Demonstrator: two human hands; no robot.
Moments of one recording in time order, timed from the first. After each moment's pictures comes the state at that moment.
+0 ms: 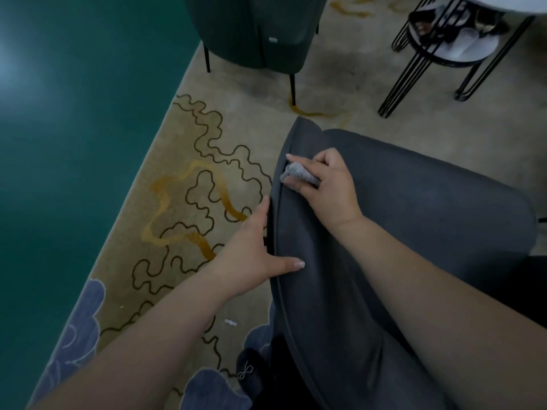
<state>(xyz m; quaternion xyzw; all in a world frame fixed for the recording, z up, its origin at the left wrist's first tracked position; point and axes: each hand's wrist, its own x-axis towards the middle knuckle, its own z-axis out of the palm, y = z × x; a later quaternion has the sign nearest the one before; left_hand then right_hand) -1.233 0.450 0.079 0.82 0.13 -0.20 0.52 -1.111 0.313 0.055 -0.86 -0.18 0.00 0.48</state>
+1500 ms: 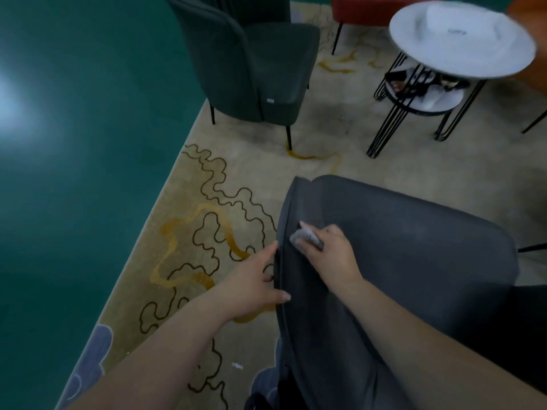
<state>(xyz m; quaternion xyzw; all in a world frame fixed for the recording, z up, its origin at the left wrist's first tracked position) -1.217 0.468 0.129 0.82 0.12 -0.31 0.46 -1.141 0.294 0.065 -0.89 -0.07 0.10 0.44</state>
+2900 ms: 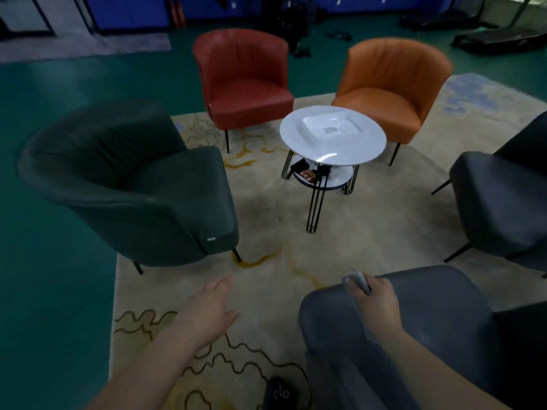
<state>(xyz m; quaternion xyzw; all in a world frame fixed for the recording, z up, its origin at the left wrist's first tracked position) -0.799 0.655 0.192 0.95 -0.18 -0.23 0.13 -0.898 0.343 0.163 -0.86 0.33 -0.07 0.38</state>
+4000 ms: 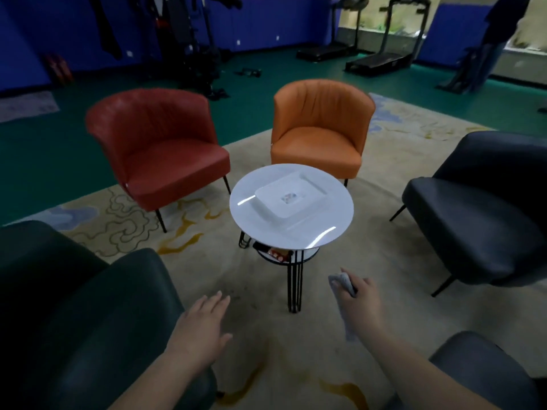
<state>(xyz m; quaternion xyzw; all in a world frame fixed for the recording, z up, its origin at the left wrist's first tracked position) -0.352 0.503 0.222 0.91 -0.37 -0.18 0.02 -0.514 0.237 0.201 -0.78 0.44 -0.20 0.40</state>
